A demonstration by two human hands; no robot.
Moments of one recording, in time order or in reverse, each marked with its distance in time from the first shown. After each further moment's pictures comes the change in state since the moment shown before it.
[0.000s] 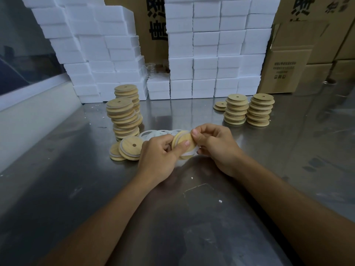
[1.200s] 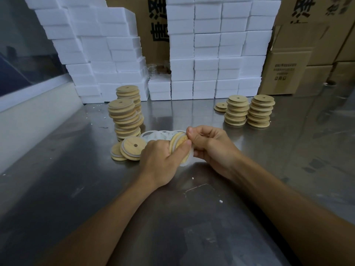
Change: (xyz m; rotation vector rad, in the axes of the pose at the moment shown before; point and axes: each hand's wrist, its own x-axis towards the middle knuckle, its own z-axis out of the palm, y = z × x) left_hand -0.004 0.002 -0.003 0.052 -0.040 0.064; right_hand -0.010 -0.009 0.008 0.170 -0.212 0.060
